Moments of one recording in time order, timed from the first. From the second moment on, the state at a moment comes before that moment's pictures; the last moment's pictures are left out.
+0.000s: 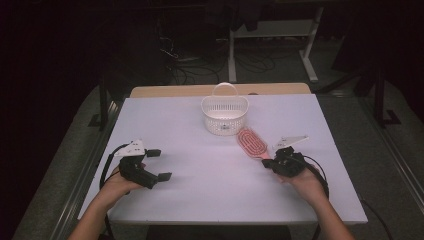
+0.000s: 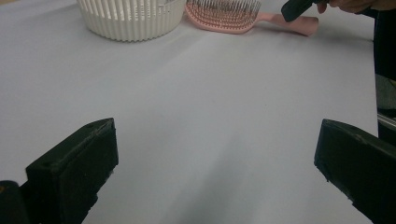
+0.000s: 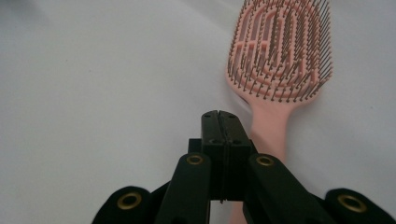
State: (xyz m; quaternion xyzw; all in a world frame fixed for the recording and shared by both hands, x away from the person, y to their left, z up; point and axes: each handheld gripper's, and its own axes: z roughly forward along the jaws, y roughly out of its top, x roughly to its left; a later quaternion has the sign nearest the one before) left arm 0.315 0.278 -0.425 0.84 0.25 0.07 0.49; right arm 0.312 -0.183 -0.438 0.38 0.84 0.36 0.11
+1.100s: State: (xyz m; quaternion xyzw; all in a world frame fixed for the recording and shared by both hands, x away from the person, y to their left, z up) left arm 0.314 0.278 -0.426 0.84 0.25 0.07 0.48; right arm 0.314 -0.189 -0.447 0.40 0.85 0.32 0.11
